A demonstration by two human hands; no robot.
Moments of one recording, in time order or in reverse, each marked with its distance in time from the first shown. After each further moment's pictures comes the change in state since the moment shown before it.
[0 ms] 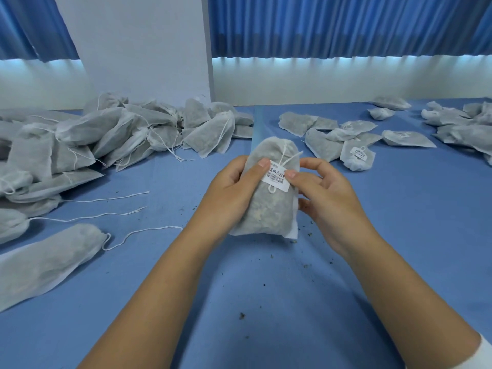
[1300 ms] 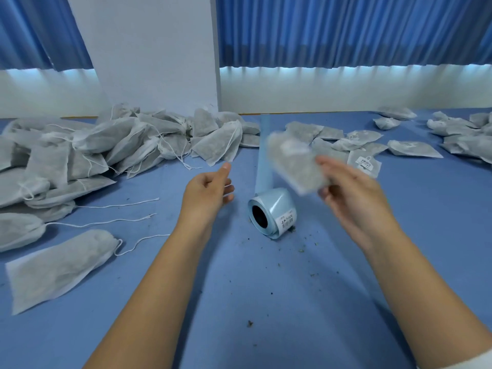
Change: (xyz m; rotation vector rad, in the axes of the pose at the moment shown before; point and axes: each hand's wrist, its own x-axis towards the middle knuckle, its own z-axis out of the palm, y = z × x) left_hand 0.032 -0.023 -0.036 -0.100 0.410 -0.113; right_hand 0.024 -0.008 -0.026 0.179 0.088 -0.003
